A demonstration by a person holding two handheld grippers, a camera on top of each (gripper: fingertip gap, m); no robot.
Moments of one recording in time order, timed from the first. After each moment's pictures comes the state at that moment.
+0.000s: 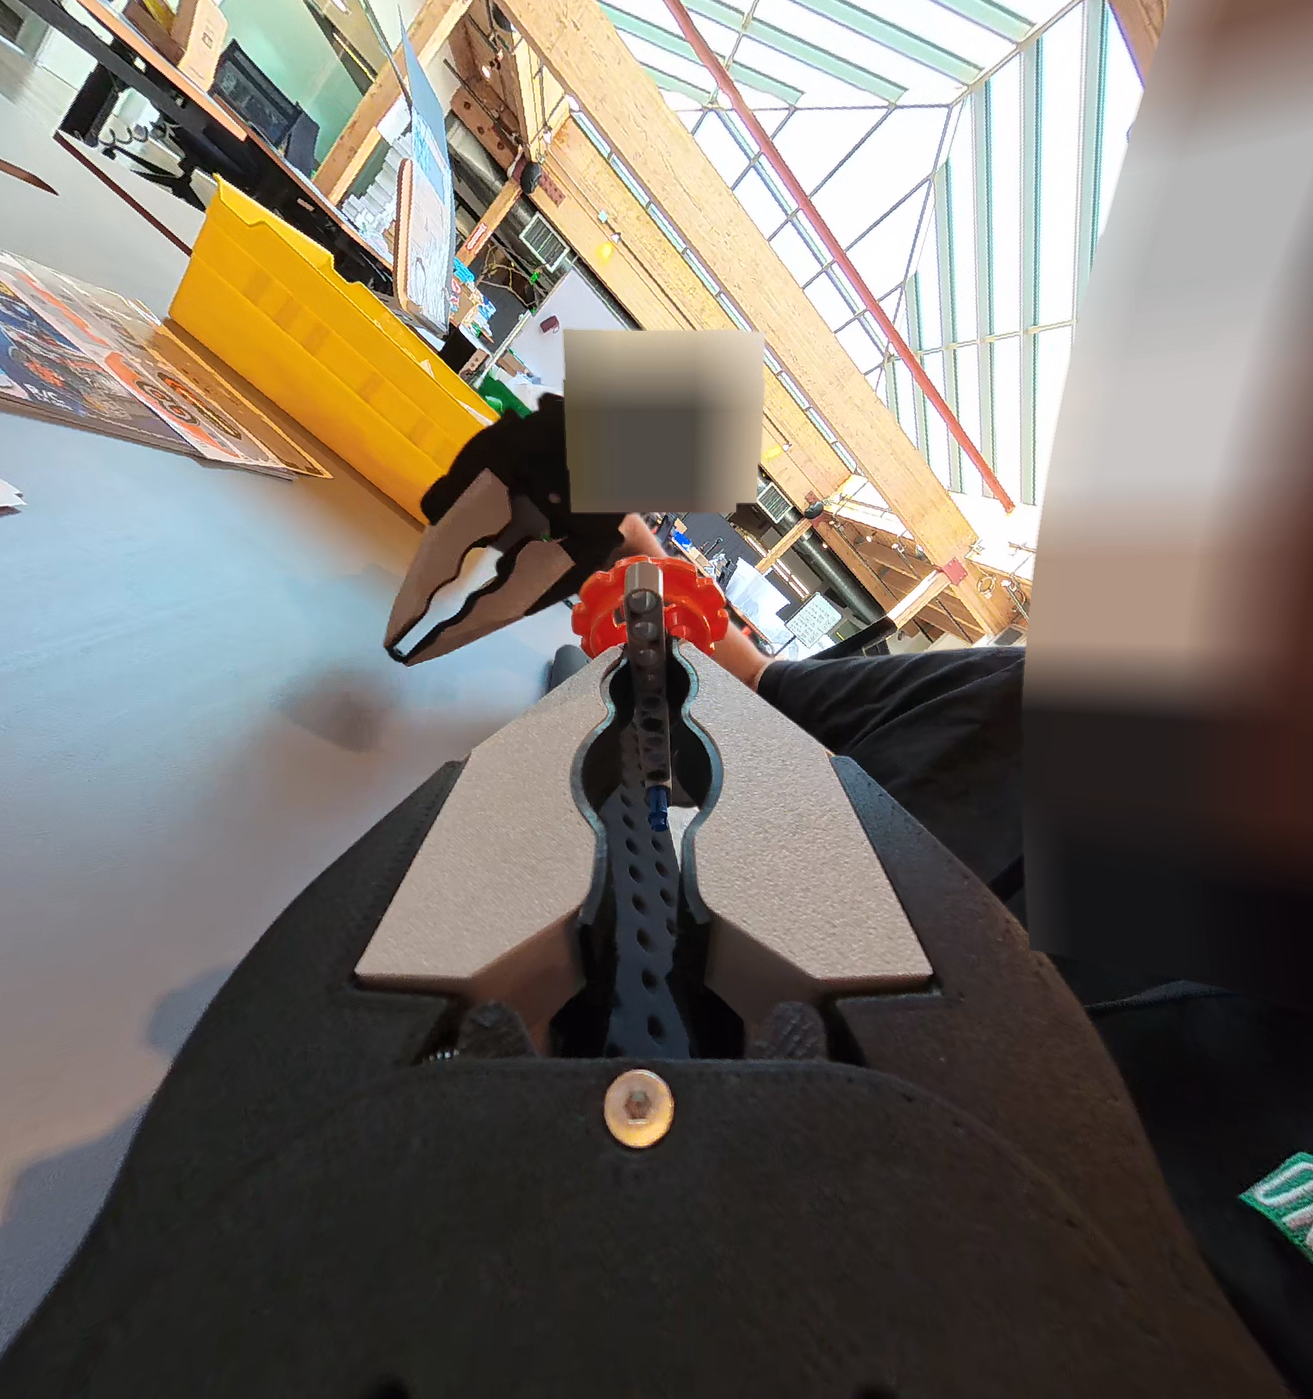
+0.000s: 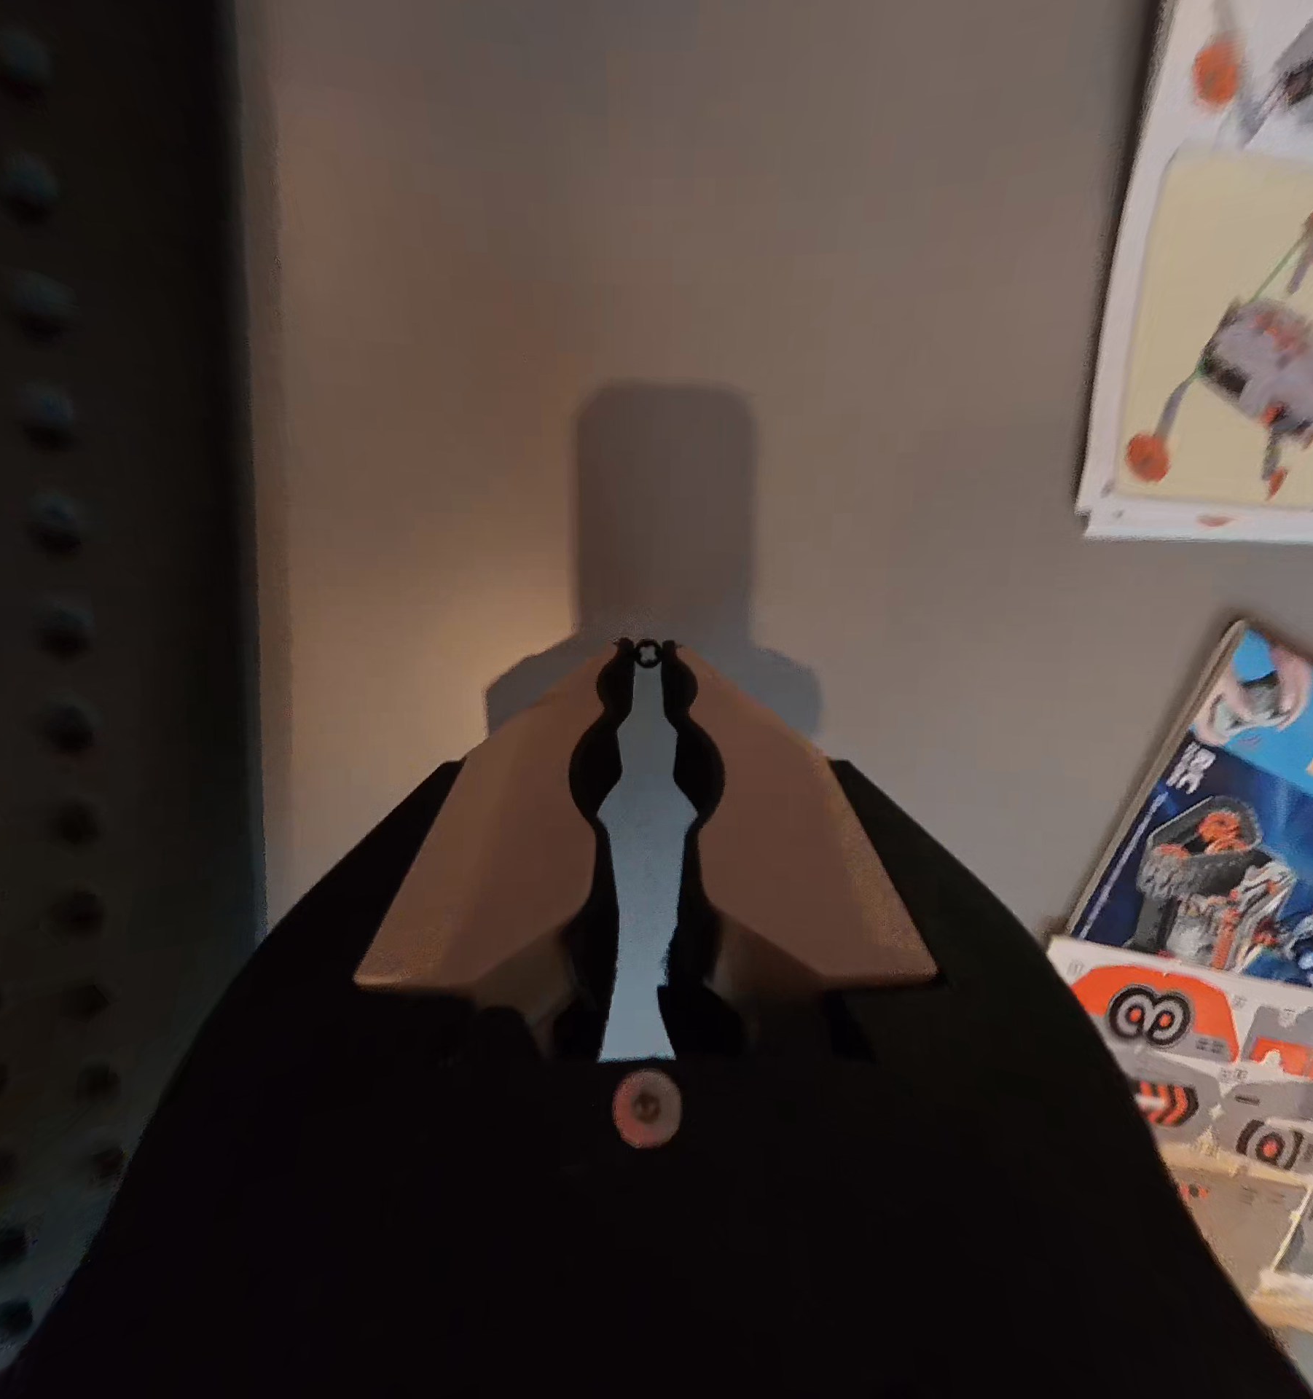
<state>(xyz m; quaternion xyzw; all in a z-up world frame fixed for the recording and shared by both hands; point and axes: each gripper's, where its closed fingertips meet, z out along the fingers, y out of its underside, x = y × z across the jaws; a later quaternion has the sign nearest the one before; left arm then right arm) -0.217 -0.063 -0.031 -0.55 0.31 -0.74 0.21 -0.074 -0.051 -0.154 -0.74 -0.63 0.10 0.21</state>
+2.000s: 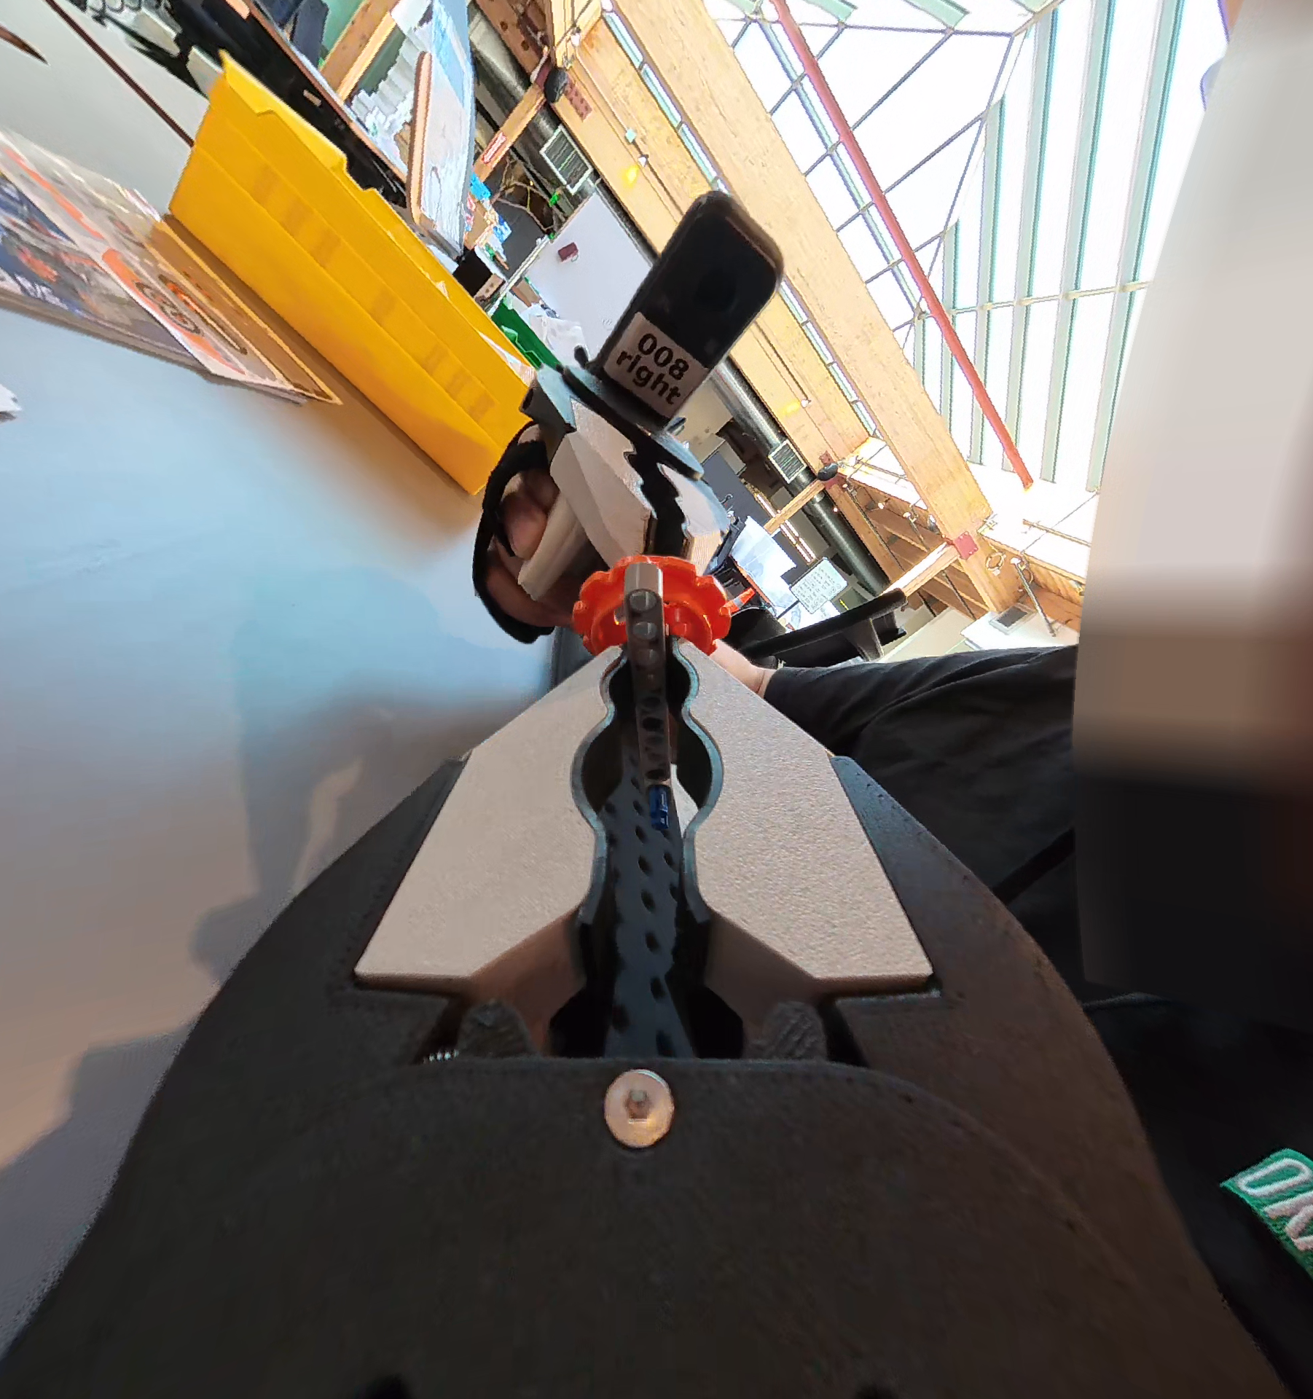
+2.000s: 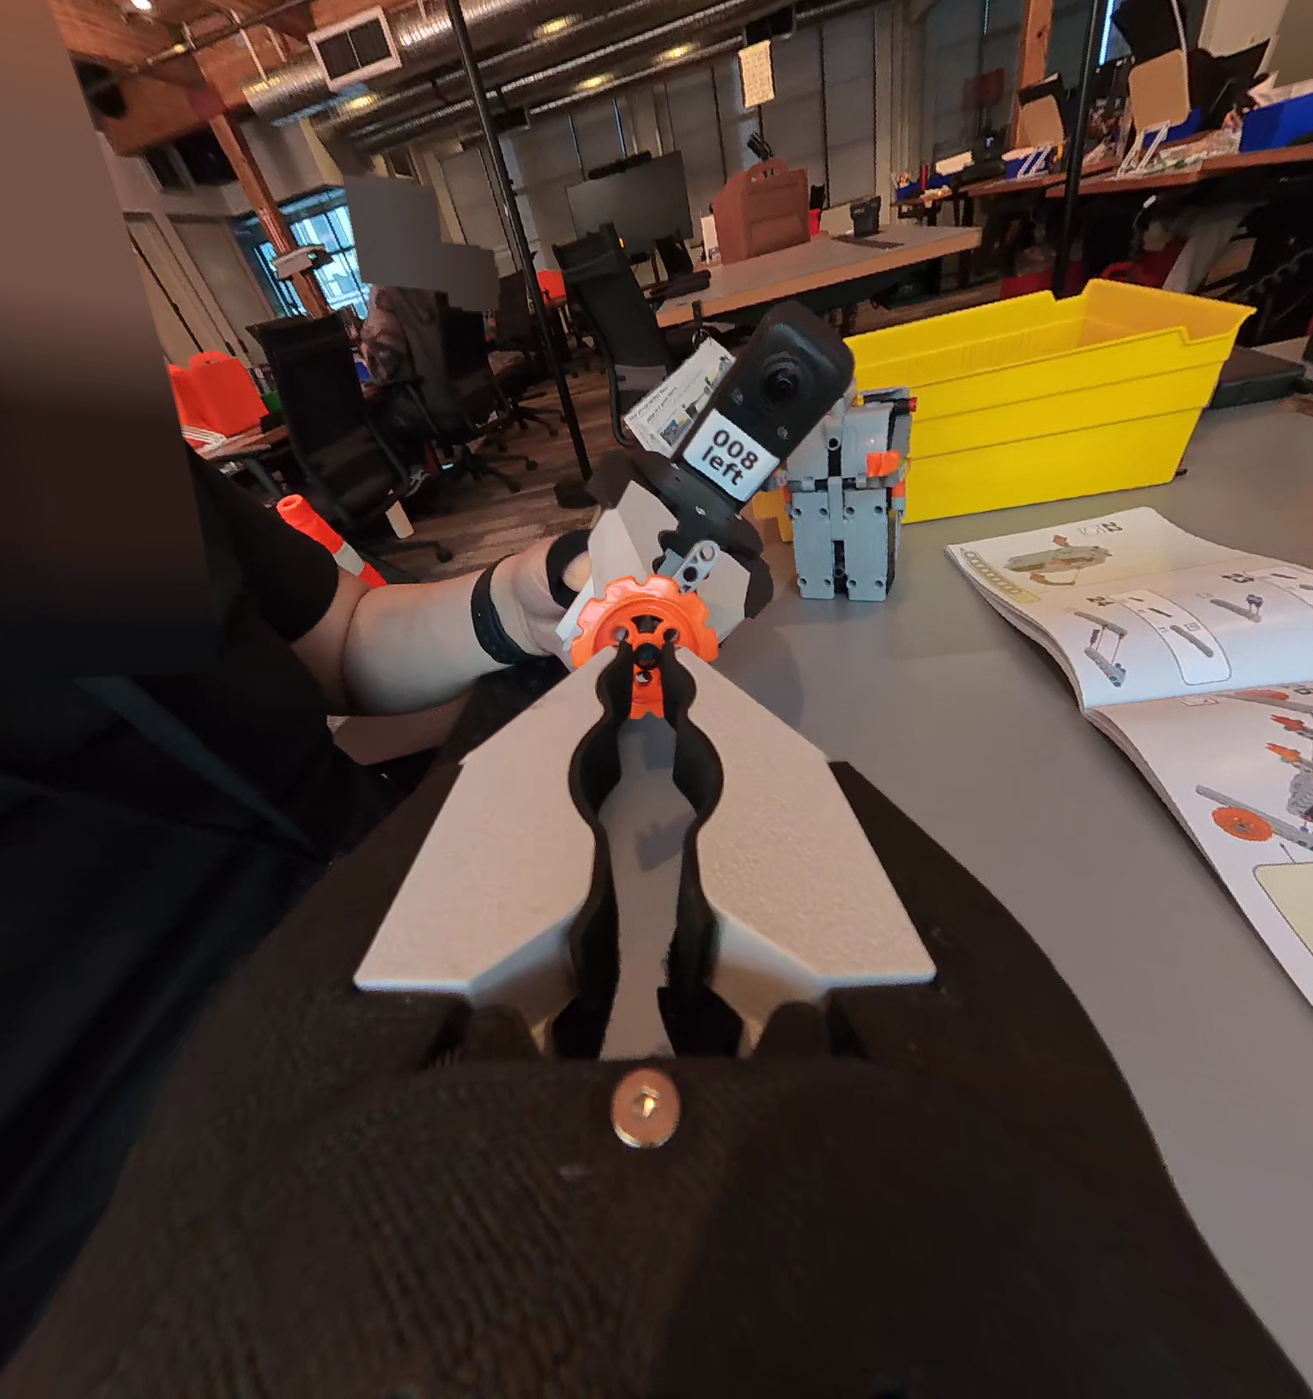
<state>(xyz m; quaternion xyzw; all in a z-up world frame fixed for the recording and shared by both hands) -0.214 -0.066 -0.045 -0.58 0.32 -0.73 0.18 -0.213 -0.057 -0.037 -0.60 -0.42 0.51 0.46</state>
